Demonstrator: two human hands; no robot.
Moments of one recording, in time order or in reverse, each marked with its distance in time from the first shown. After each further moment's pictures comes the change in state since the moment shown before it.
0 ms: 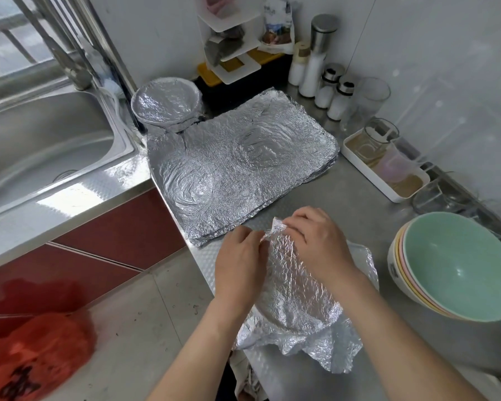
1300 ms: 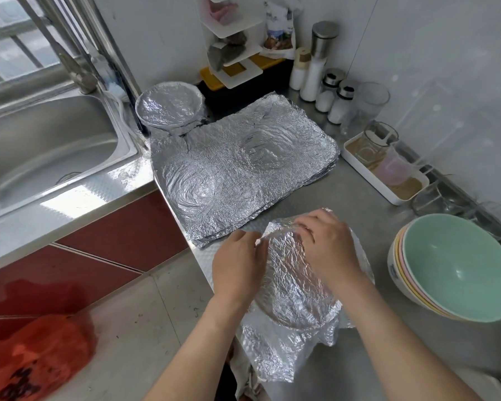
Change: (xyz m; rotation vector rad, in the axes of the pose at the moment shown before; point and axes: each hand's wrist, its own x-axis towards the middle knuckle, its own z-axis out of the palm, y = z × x) left_hand 0.002 0.001 -0.011 -0.025 -0.099 -0.130; right_hand -0.006 0.005 -0.002 -0.042 0.028 0.157
